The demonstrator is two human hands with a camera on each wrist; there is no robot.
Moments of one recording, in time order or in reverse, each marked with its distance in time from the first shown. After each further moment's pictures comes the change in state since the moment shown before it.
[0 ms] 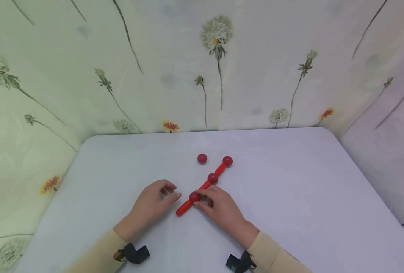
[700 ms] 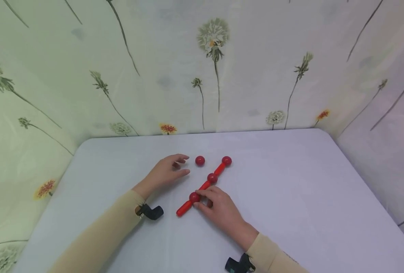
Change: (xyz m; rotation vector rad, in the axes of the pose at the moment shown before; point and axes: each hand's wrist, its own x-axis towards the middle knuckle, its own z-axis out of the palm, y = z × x) left_hand 0.108 -0.005 0.006 -0.008 -0.184 0.037; right_hand 0.002 0.004 -0.002 0.005 -0.006 0.040
